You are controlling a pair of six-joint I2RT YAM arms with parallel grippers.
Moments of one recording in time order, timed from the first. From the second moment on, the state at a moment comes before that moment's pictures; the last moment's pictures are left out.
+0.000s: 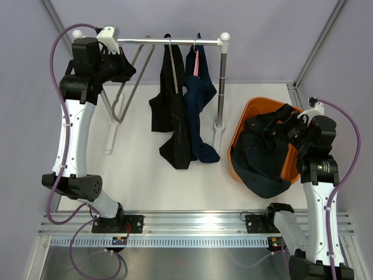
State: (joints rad) left arm -0.12 1.57 2.08 -0.87 0.30 -0.13; right arm -0.10 0.78 1.04 -0.51 -0.38 0.61
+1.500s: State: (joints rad) left arm -0.12 1.71 2.15 -0.79 0.08 -0.17; right arm -0.08 0.75 1.00 -0.49 -0.43 0.61
